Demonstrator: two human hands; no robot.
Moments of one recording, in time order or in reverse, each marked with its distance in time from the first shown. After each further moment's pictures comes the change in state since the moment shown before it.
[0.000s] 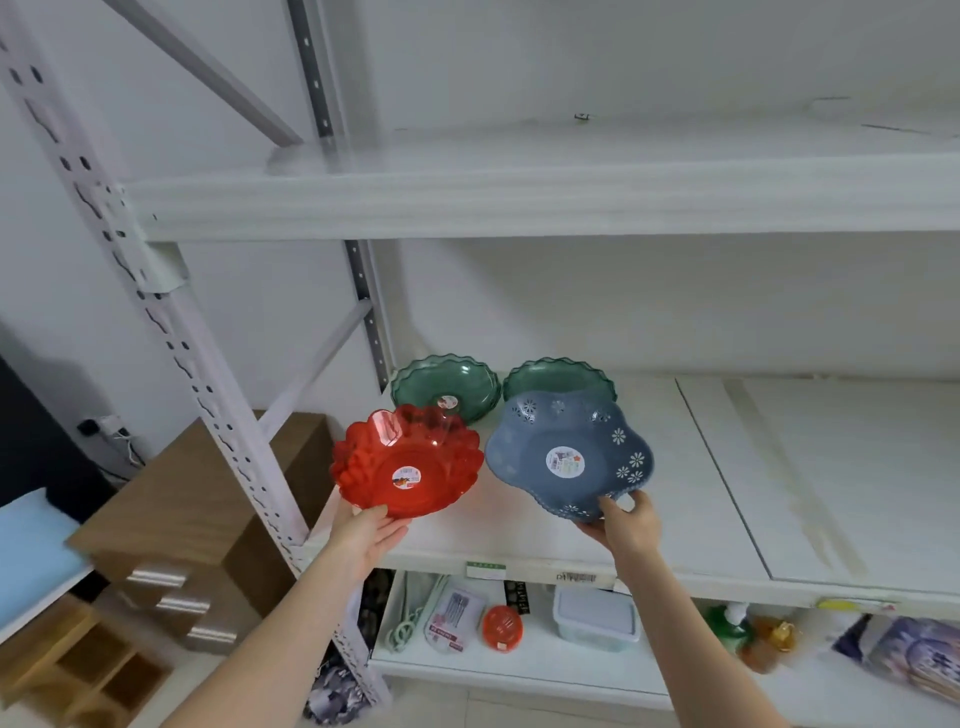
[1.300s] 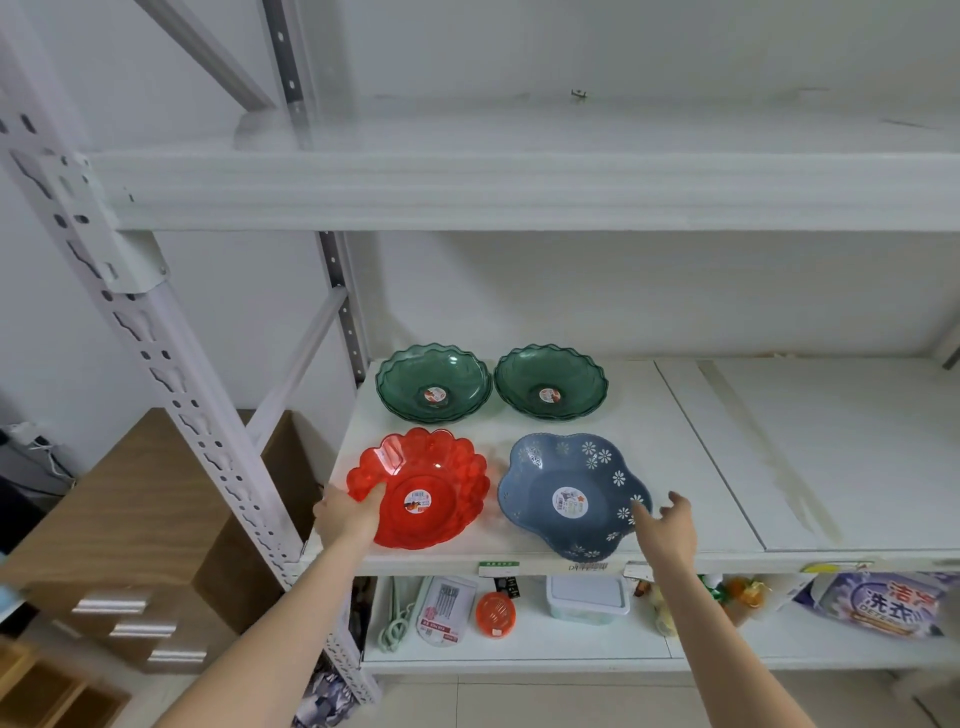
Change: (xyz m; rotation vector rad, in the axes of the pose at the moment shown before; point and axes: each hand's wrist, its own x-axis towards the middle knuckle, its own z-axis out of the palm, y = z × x) left_hand 0.037 0.030 -0.011 0.706 0.359 0.119; right_hand -0.013 0.007 -0.007 -0.581 0.361 -0.077
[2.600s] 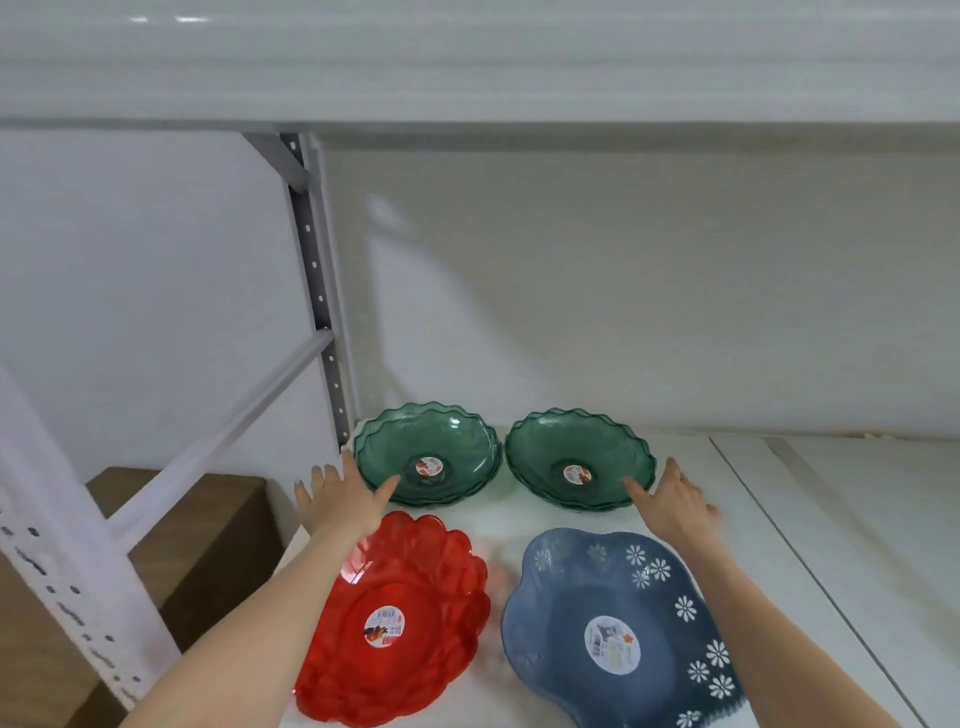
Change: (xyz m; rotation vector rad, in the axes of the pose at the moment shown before) left_hand 0.178 0.057 0.098 0.827 0.087 0.380; right_hand 0.194 -0.069 0.103 -0.724 -0.051 -0.405
